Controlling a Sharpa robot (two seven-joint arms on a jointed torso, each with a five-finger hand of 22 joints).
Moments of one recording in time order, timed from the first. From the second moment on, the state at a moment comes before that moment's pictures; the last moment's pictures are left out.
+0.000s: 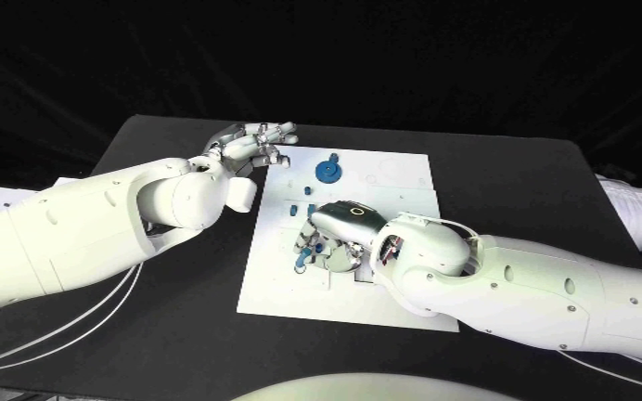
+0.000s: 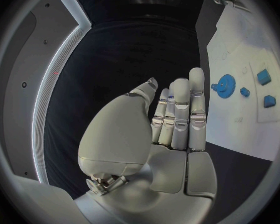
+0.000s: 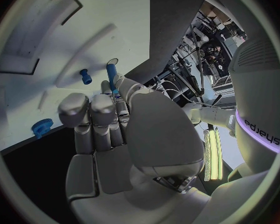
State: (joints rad) left arm 1.20 -0.83 -0.02 1.53 0.12 -0.31 0.25; left_hand 1.40 -0.08 0.27 0.14 0.08 0.95 0.19 0.19 0.07 1.03 0.12 0.35 0.16 1.19 0.03 1.02 0.55 0.17 1.19 0.13 0.47 0.99; right arm 1.03 -0.67 -0.04 1.74 -1.65 -0.27 -0.17; right_hand 1.48 -0.08 0.43 0.06 0.06 1.17 0.12 0.09 0.10 1.23 0.08 0.09 0.07 1.47 -0.02 1.04 0.89 0.14 1.29 0.08 1.22 0.90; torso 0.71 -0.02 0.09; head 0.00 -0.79
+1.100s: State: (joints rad) left arm 1.20 -0.83 -0.02 1.53 0.12 -0.31 0.25; left_hand 1.40 -0.08 0.26 0.15 0.08 0.95 0.19 0.19 0.07 1.03 0.12 0.35 0.16 1.19 0.03 1.02 0.55 0.17 1.20 0.13 0.47 0.99; right arm 1.02 -0.67 -0.04 1.76 -1.70 -0.20 -0.19; right_hand 1.47 -0.08 0.43 0.06 0.06 1.17 0.12 0.08 0.10 1.23 0.08 0.09 0.07 1.47 -0.02 1.04 0.89 0.14 1.29 0.08 1.22 0.90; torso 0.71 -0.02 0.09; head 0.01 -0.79
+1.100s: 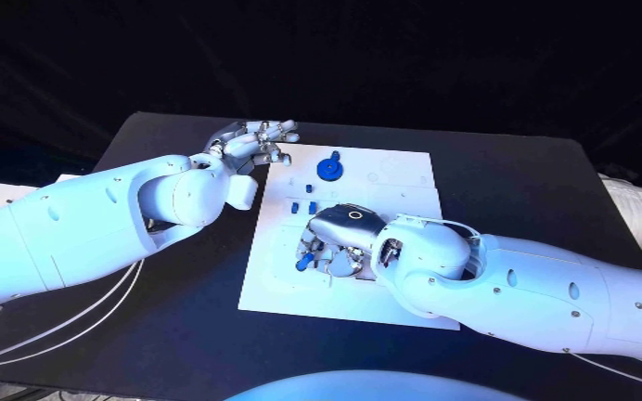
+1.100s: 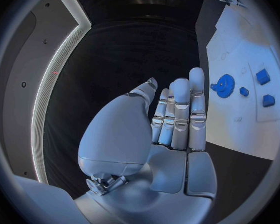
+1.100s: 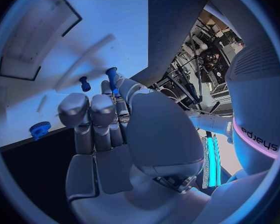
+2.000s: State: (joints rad) left arm 1.20 -0.83 -0.02 1.53 0.12 -0.30 0.24; left_hand 1.40 -0.08 0.26 0.15 0.08 0.95 0.19 0.19 0.07 1.02 0.11 0.35 0.16 1.19 0.03 1.02 0.55 0.17 1.20 0.13 0.47 0.99; right arm 1.02 -0.64 -0.04 1.76 -1.77 -0.20 -0.25; right_hand 1.37 -0.15 0.36 0.07 0.11 1.02 0.14 0.07 0.07 1.06 0.10 0.07 0.06 1.45 0.00 0.96 0.77 0.14 1.22 0.11 1.15 0.78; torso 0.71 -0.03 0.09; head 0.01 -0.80
